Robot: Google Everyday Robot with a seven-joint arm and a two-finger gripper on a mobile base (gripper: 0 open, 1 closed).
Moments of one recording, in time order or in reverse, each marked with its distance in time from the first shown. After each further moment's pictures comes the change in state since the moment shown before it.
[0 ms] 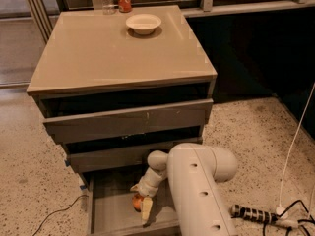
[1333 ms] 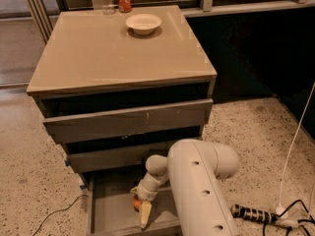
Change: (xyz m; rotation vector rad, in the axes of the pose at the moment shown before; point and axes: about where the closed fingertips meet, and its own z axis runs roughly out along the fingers) arm -0.001 0.007 0.010 0.051 0.046 -0.002
